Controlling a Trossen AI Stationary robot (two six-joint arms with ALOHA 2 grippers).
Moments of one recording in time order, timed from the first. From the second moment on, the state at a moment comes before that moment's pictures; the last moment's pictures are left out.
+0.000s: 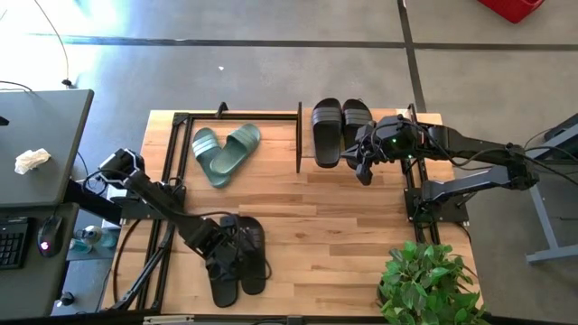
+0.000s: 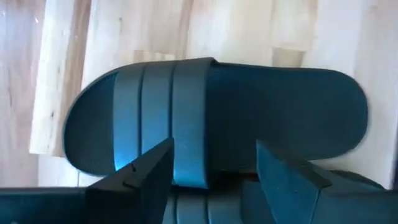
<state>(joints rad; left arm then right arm) -0.52 1.62 1.14 -0.81 -0.24 -0.72 -0.16 1.06 1.17 -0.72 0.03 0.15</state>
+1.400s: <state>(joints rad) -0.31 1.78 1.57 -1.27 -0.88 -0.75 -0.18 1.06 1.16 -0.65 -0.24 0.41</state>
